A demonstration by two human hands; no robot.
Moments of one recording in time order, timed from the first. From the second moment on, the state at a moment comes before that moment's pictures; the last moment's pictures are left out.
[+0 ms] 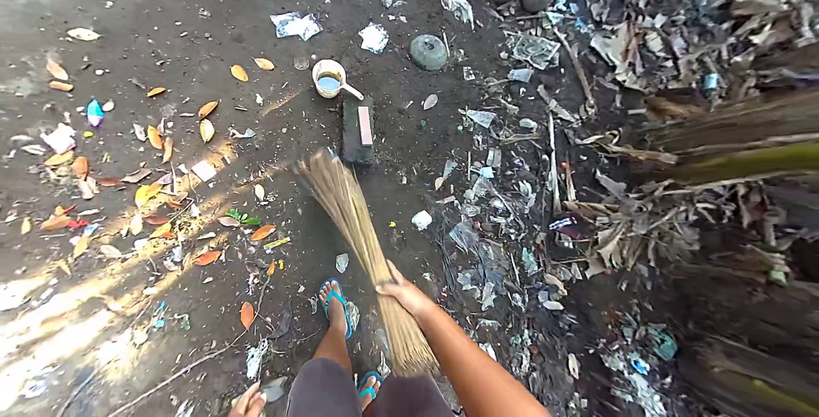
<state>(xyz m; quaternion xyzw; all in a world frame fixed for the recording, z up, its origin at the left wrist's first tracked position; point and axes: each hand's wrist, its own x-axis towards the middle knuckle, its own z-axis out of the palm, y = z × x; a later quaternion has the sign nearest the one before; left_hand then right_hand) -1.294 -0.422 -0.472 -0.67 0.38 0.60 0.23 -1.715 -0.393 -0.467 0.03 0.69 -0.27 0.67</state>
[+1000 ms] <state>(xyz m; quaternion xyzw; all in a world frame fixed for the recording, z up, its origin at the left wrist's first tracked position) -1.531 -0.398 -0.411 -0.61 -0.07 0.66 -0.42 -1.682 -0.464 -0.416 -0.45 0.38 0.07 0.81</state>
